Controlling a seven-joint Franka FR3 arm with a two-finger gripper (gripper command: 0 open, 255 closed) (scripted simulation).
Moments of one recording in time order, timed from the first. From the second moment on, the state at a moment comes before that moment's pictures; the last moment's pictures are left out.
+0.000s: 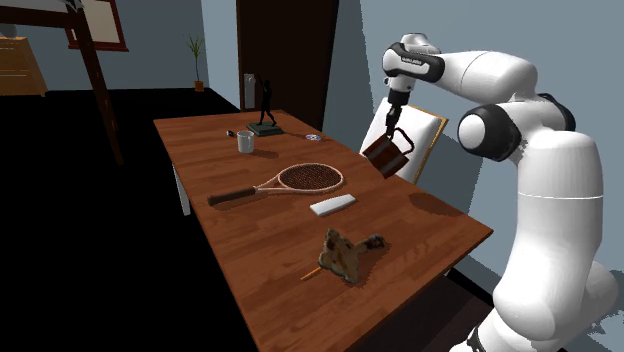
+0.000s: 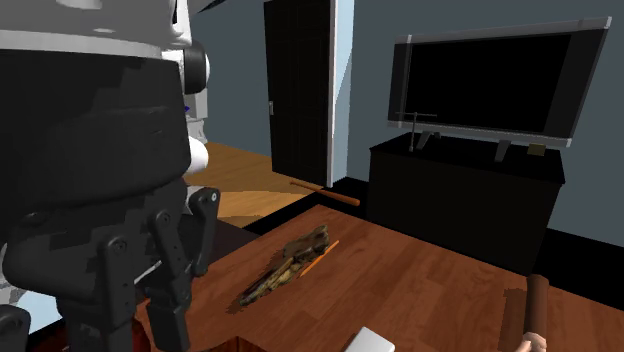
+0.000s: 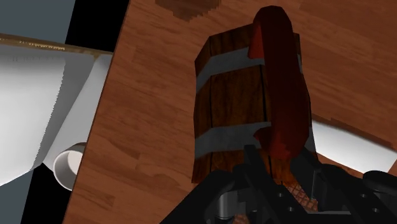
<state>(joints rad) -0.37 0.47 -0.23 -1.10 0.08 1.56 -0.85</state>
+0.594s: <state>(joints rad) -0.35 0.44 -0.22 -1.28 0.08 1.71 -0.85</state>
